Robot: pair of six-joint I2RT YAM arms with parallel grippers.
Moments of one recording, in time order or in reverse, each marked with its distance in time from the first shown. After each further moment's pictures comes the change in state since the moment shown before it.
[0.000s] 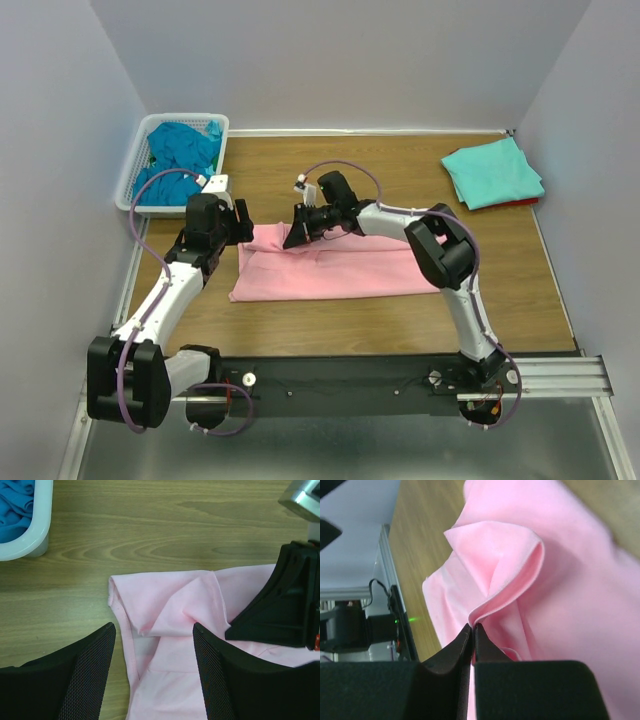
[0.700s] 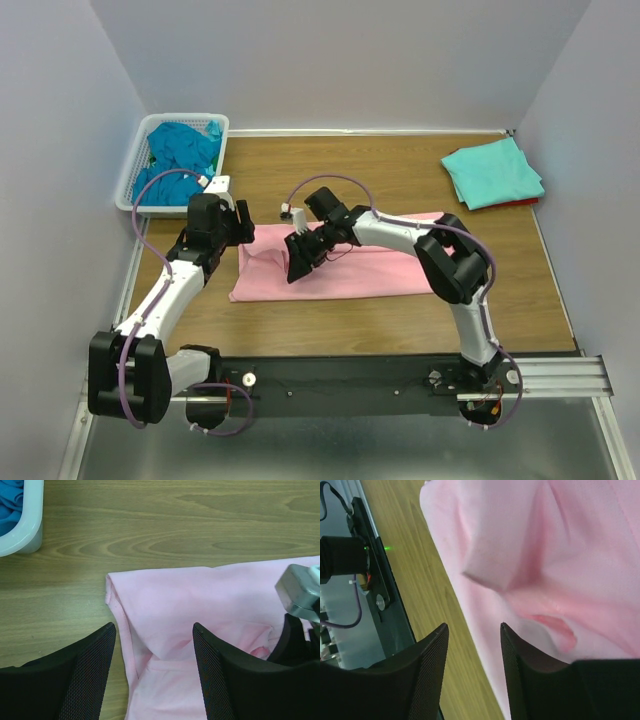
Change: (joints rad) left arm 0.000 0.023 0.000 0.000 0.013 0.000; right arm 0.107 -0.132 -0.070 -0.368 0.039 -0.345
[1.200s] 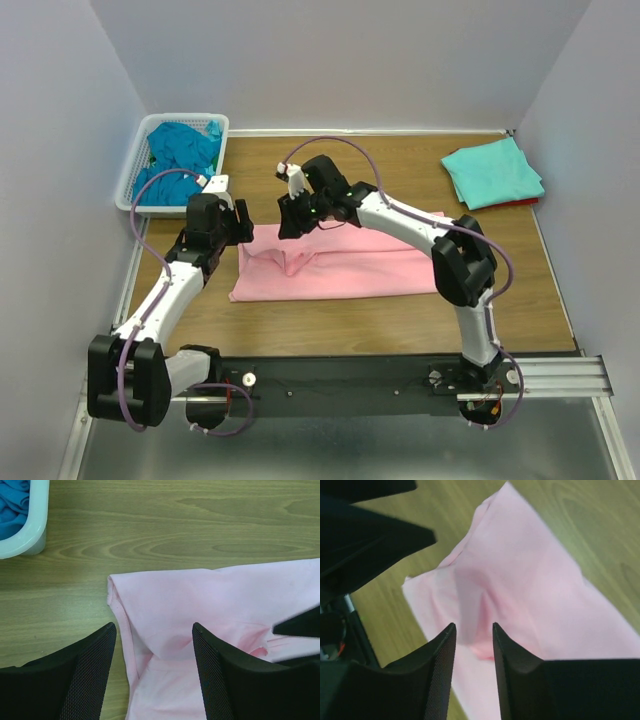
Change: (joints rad) left arm 0.000 -0.012 0.000 -0.001 -0.010 0.000; right arm 0.004 -0.086 0.193 -0.045 0.286 -0.029
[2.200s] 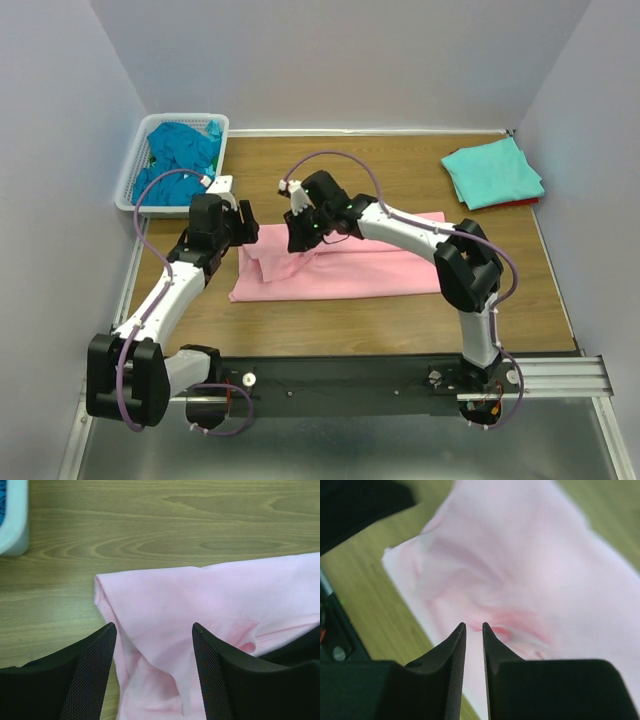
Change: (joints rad) left arm -0.013 -0.002 0.000 0.002 0.033 -0.019; right arm 0.045 -0.031 -0.109 -0.006 0.072 -0.006
